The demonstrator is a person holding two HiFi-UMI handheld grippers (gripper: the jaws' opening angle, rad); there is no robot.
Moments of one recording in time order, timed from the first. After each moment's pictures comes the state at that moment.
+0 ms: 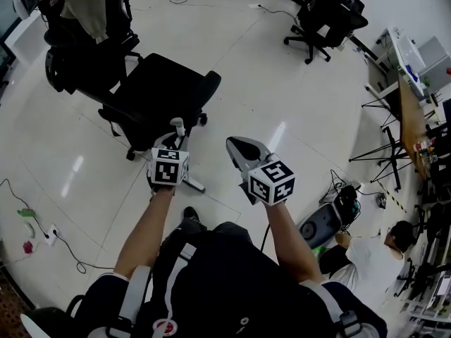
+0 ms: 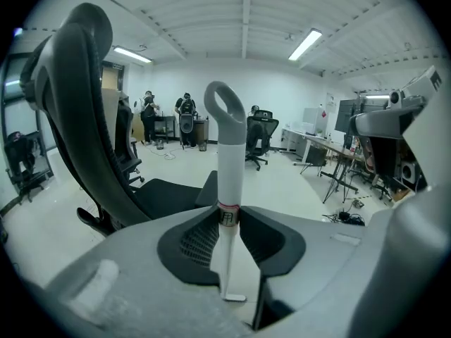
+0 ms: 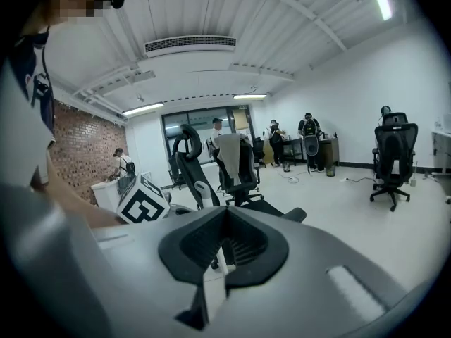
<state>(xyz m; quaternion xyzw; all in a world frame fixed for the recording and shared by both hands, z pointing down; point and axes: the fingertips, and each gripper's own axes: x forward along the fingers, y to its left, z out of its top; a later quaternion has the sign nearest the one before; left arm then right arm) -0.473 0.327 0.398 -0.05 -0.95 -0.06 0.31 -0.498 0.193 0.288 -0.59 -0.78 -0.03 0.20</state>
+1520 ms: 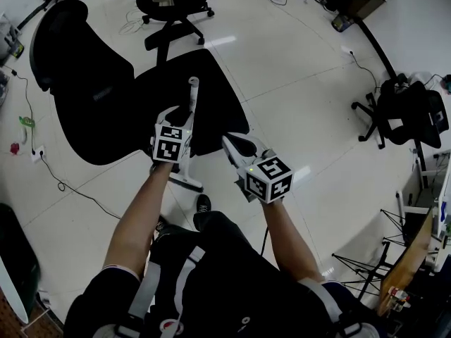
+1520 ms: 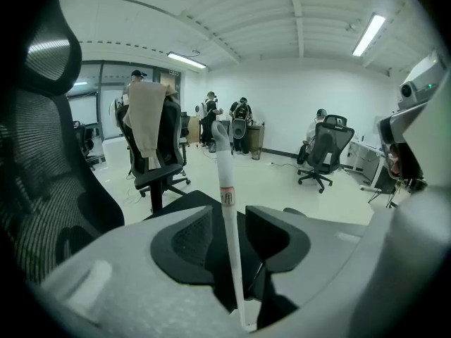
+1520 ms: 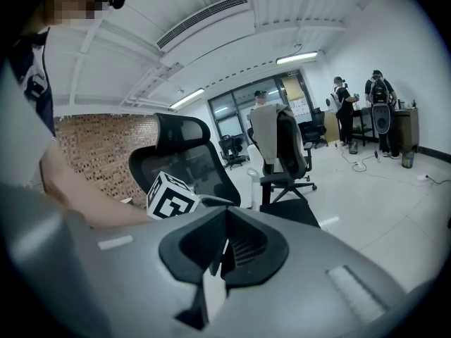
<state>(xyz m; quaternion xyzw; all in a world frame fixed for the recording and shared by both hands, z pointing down) -0.659 0.504 0.444 -0.28 -0.91 -0.10 0.28 -0.707 0.368 0.338 -0.79 -0.56 -0.08 0.25</state>
